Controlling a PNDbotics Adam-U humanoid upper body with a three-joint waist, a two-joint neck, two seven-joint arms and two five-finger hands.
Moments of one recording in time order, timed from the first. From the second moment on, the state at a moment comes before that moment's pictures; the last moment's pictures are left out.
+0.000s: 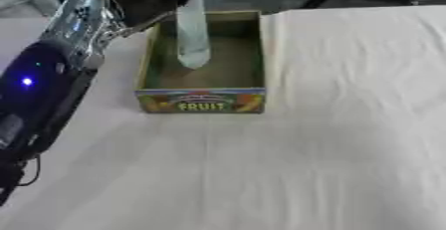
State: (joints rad) left arm -1.03 0.34 -0.29 -1.46 1.60 0.29 0.34; right arm -0.36 -0.51 -0.27 -1.79 -0.44 0.01 -0.09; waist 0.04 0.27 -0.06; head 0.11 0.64
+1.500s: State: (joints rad) left arm -0.75 0.37 -0.25 -1.44 1.49 0.29 0.34; right arm -0.33 -0.52 -0.28 -1.80 -0.45 0.01 -0.10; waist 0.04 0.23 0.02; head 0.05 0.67
